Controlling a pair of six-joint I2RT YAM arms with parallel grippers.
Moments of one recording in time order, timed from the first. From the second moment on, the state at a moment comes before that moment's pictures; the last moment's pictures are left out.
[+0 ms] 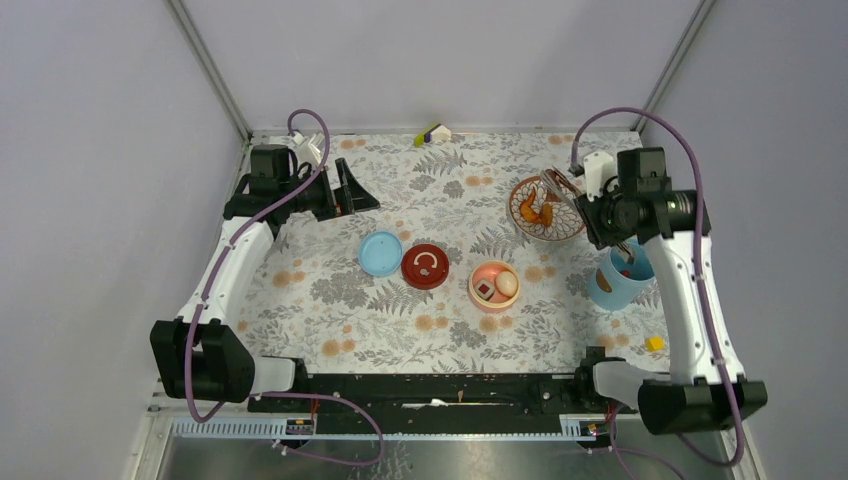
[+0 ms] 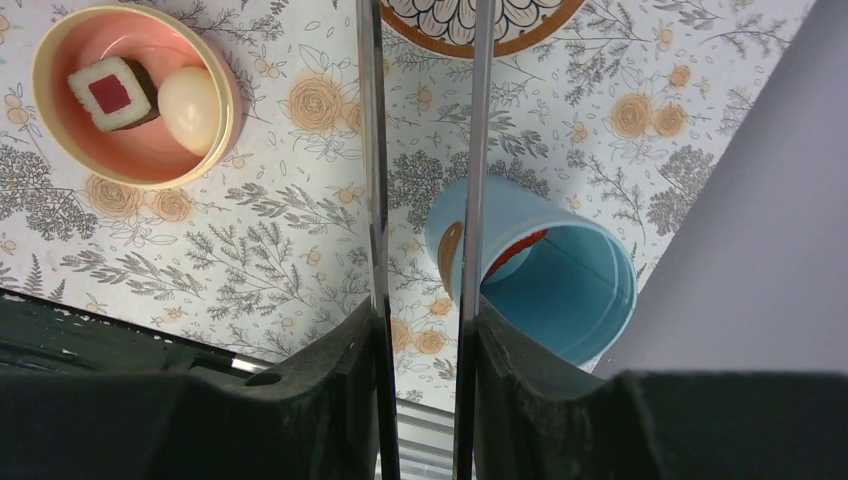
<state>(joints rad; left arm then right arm) -0.06 1.31 1.17 -0.52 0.76 -0.37 0.06 1.24 1.46 -1.24 -0.07 -0.43</state>
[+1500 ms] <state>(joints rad) -0.06 1.31 1.17 -0.52 0.81 -0.39 -0.37 0.56 0.98 -1.33 0.09 -0.43</state>
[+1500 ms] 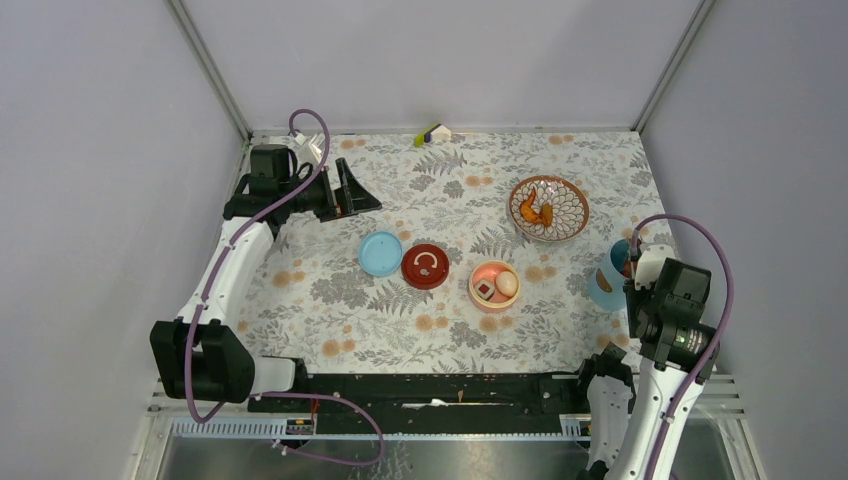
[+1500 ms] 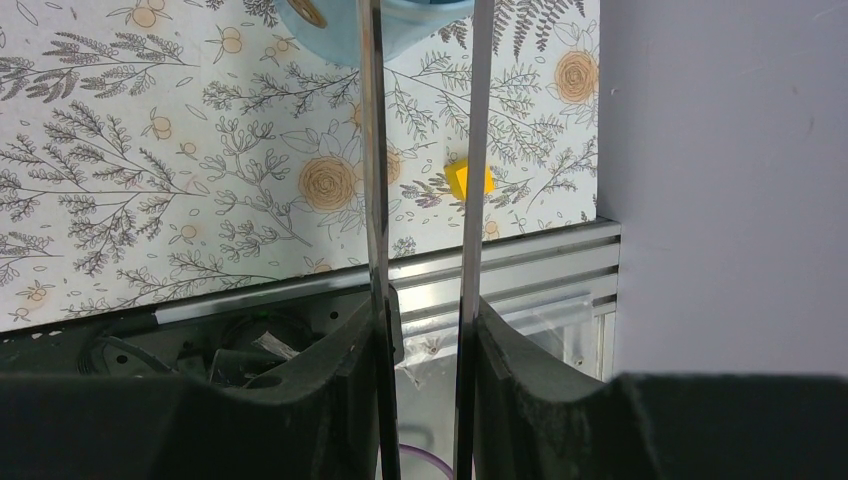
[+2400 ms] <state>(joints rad) -0.06 1.31 1.17 -0.52 0.83 -0.39 -0.39 0.71 1.07 -1.33 -0.03 -0.43</state>
